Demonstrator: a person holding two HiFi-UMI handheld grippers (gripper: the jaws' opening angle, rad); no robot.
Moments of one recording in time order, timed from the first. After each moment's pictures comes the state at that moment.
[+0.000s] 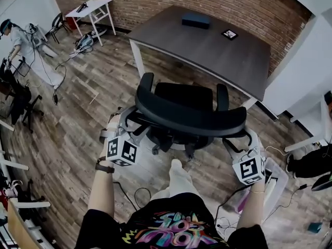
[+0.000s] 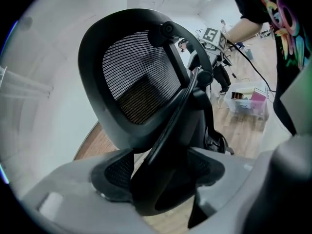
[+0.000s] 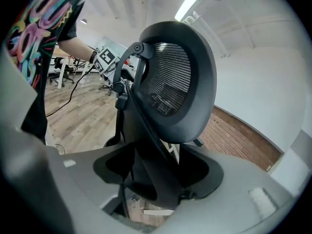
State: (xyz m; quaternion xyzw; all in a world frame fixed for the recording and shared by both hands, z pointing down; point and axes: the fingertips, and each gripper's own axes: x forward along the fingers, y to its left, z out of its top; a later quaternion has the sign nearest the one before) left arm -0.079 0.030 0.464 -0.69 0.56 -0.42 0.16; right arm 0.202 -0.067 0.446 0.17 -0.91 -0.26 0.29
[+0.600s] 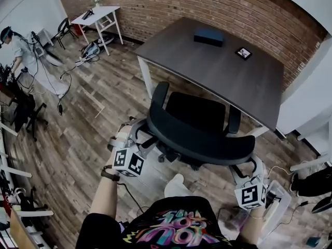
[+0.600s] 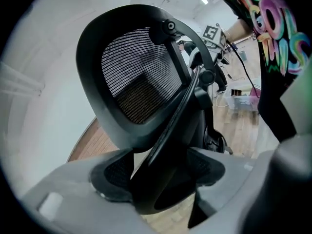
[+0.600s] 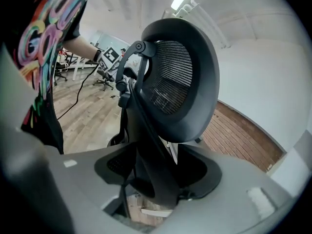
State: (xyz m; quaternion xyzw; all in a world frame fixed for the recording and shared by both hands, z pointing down) left arm -0.148 -0.063 0.466 -0.72 0.53 -0.42 0.17; right arm 0.143 -0.127 0.448 0.20 -0.90 -0.23 0.33
